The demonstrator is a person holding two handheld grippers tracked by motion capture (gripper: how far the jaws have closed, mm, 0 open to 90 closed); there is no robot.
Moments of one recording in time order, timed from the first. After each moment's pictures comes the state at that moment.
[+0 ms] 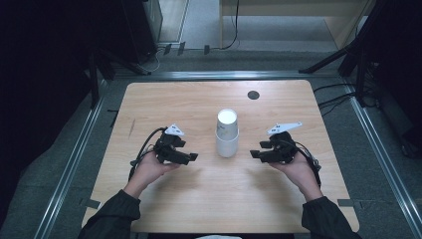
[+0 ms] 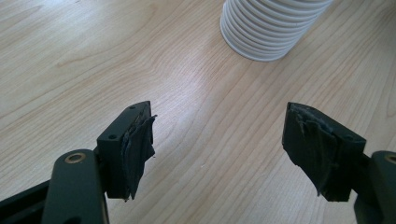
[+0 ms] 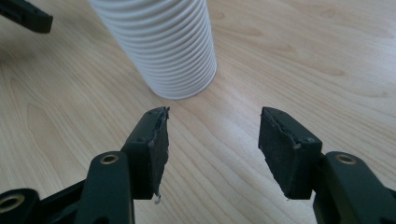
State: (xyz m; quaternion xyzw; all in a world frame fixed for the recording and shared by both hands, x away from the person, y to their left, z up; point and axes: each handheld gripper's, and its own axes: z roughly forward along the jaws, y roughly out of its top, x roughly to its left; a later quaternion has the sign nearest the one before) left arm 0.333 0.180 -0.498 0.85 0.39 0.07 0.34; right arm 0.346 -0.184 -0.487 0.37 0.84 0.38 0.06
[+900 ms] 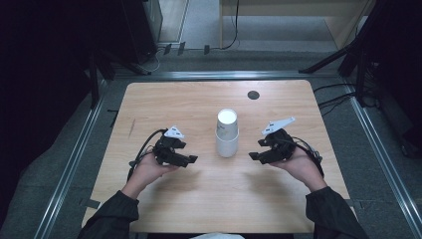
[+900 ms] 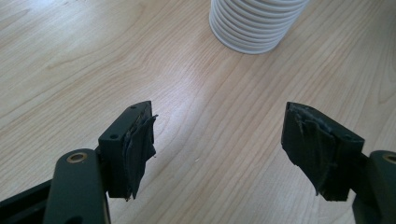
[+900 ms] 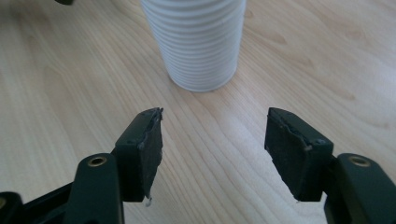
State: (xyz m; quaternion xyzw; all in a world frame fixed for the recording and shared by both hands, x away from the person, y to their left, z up) left arm 0.329 0.181 -0.498 0.86 0.37 0.07 0.34; right arm 0.347 -0.174 -0.466 0.29 0.89 0.34 0.06
